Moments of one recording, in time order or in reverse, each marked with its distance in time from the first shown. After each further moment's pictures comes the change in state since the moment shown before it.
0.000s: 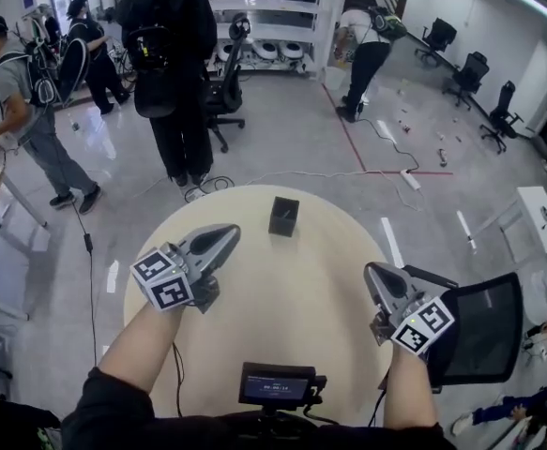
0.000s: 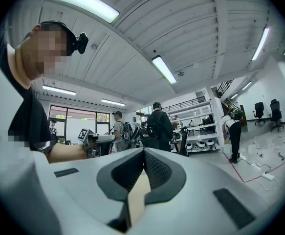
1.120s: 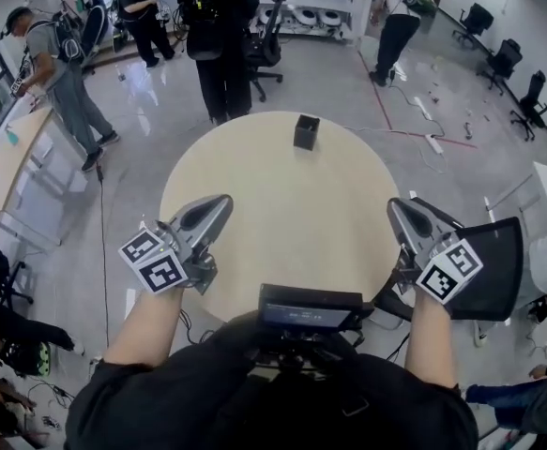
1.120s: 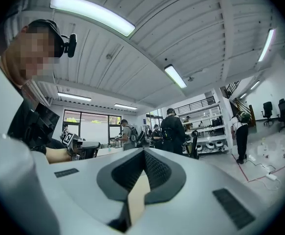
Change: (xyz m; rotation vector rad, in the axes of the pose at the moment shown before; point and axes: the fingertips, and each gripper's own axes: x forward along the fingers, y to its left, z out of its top) left arm -0.168 -0.272 -0.007 -0.017 -0.053 0.201; right arm -0.174 0.144 0.060 0.011 -0.006 0.110
